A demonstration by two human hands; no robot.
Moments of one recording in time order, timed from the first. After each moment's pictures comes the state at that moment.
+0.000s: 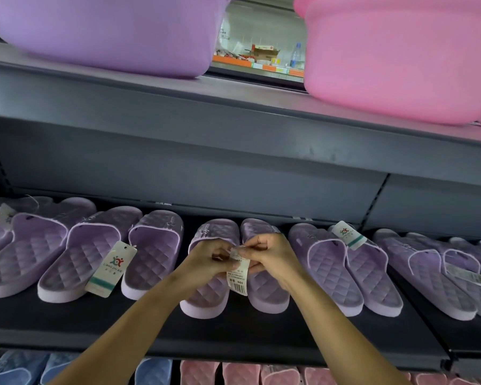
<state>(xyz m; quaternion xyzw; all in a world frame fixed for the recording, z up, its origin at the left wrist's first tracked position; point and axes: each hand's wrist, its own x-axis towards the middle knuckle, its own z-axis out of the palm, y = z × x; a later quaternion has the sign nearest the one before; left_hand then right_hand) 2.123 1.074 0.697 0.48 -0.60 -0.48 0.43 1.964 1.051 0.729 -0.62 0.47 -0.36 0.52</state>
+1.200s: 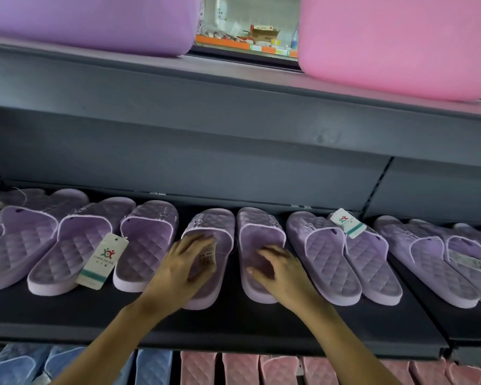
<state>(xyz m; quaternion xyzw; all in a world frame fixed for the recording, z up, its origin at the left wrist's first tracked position) 2.146 1.097 0.657 0.54 -0.75 -0.08 0.38 1.919 1.053 0.668 -0.84 0.50 -0.22 0.07</state>
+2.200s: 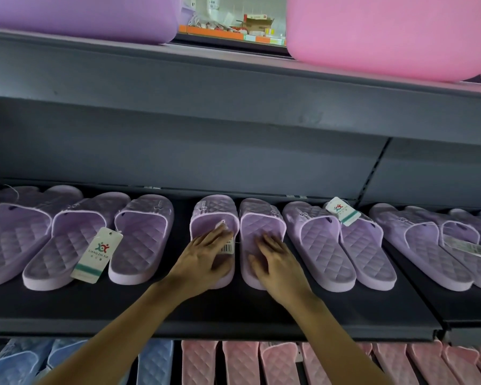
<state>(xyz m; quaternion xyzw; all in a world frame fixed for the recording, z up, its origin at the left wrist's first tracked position) 2.113 1.067 0.646 0.53 -0.80 -0.07 0.29 1.920 1.057 0.653 -0.82 0.51 -0.23 0.07</state>
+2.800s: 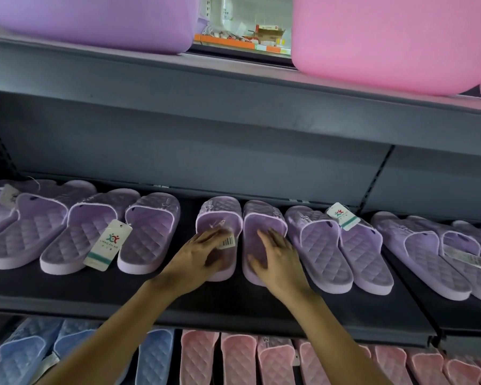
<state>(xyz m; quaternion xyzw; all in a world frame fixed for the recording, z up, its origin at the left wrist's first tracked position) 2.125 1.086 0.654 0.54 -0.77 -0.14 0.31 1.922 1.067 0.675 -0.82 0.52 -0.23 0.03</state>
